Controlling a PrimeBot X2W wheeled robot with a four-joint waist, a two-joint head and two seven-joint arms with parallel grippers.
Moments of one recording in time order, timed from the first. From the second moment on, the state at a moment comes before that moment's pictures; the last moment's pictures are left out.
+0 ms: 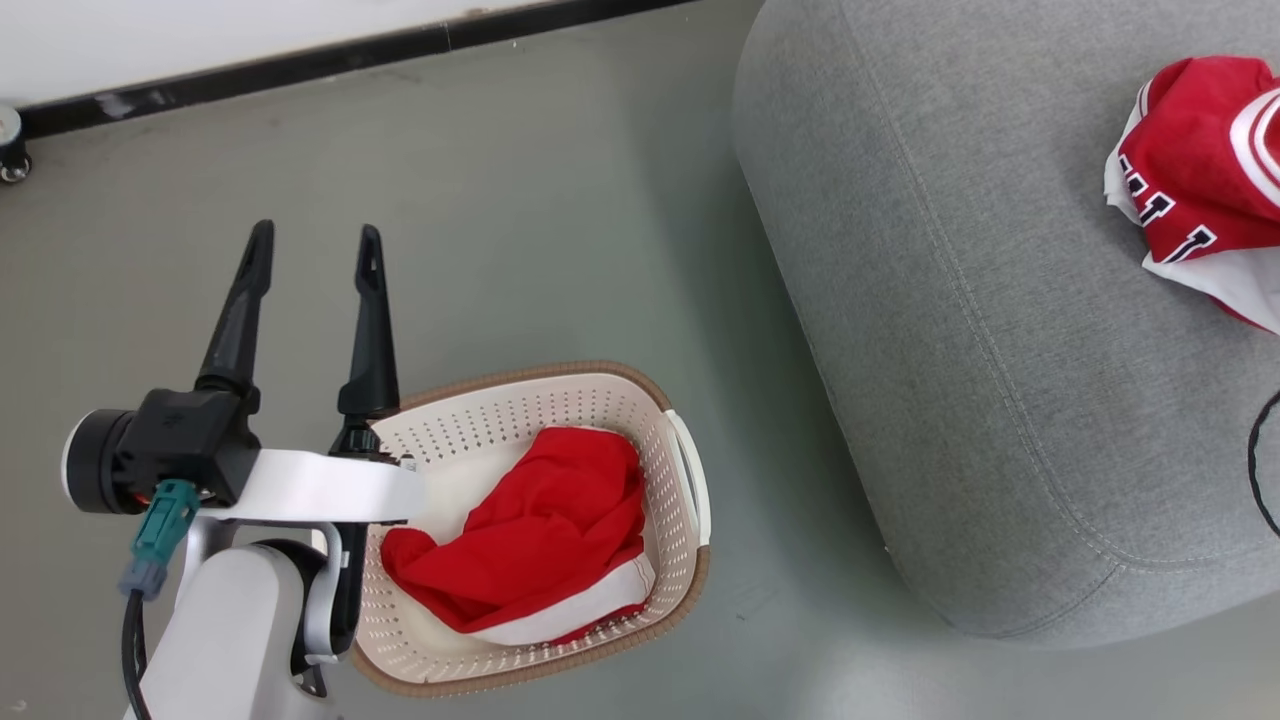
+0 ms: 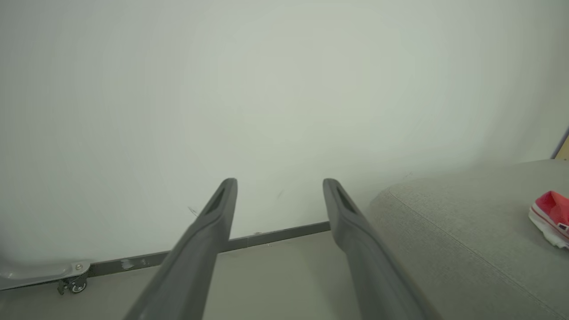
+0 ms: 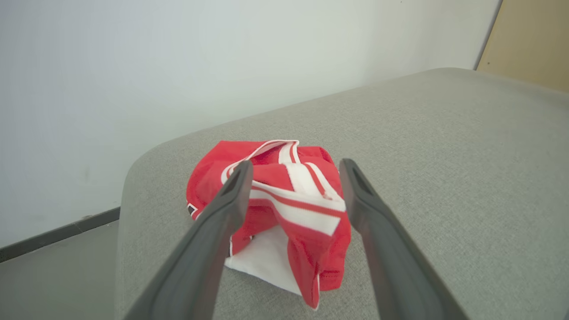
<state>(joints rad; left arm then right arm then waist) -0.37 0.19 -0.23 0.09 -0.25 0.16 -0.24 -0.51 -0.42 -0.22 0.75 0.42 0.13 -0.25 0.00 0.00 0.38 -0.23</state>
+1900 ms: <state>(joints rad) -0.06 0.11 -0.18 0.24 -0.25 0.17 -0.26 -0.15 -0.11 0.04 0.41 0.20 0.13 -0.24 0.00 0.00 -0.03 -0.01</state>
